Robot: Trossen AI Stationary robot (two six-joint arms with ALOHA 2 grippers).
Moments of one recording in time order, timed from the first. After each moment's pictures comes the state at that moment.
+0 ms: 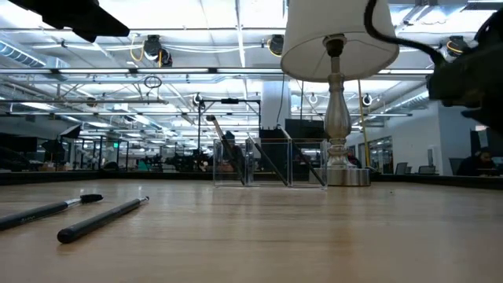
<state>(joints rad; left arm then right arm) -0.54 0.73 0.55 -0.26 -0.68 -0.10 0.66 1.87 1.19 -0.93 0.02 2.02</state>
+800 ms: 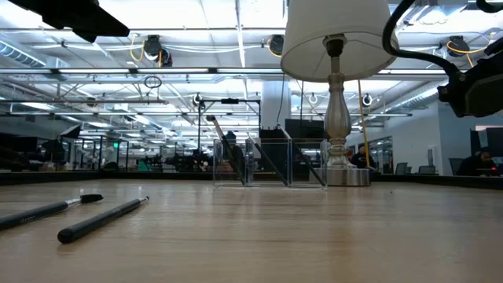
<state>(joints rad) -0.54 0.73 0.55 -0.26 -0.68 -0.10 0.68 1.87 1.07 -0.85 -0.06 1.93</state>
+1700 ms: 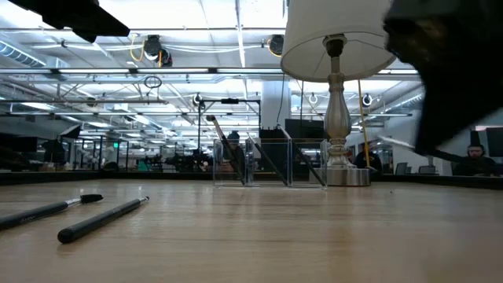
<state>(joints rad) -0.54 0.73 0.55 -0.26 -0.68 -0.10 0.65 1.73 1.09 -0.74 0.48 1.67</state>
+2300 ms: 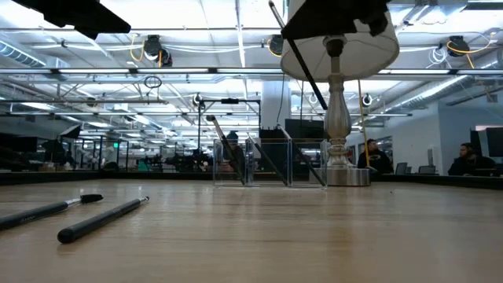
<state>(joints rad) -0.54 0.73 0.55 -0.23 -0.68 -0.05 0.56 1.70 1.06 0.03 1.17 0.44</state>
